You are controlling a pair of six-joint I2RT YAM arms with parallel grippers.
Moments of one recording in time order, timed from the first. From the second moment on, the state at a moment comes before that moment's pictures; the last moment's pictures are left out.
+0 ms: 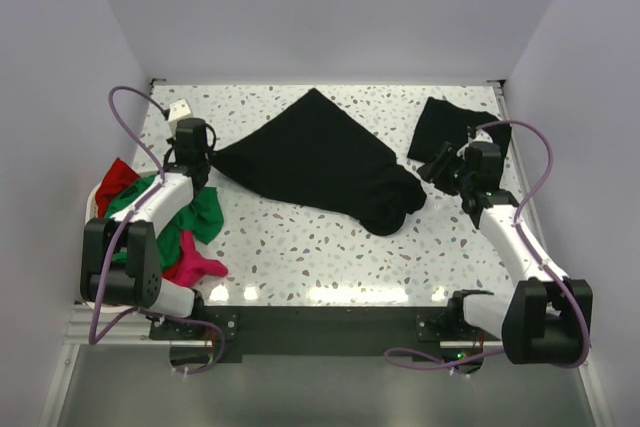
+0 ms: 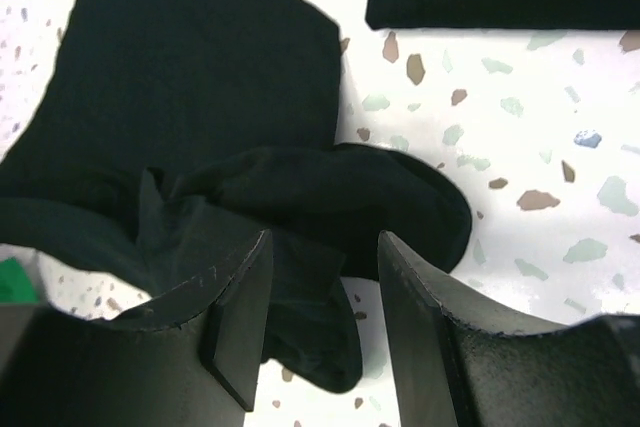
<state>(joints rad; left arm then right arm) -0.07 1.45 0.86 0.04 -0.45 -0.34 0.02 1.17 0.72 -0.15 -0.18 0.53</state>
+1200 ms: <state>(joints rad) -0.07 1.45 0.86 0.07 -0.43 -0.34 -0.07 1.25 0.60 0.12 -0.48 0.73</state>
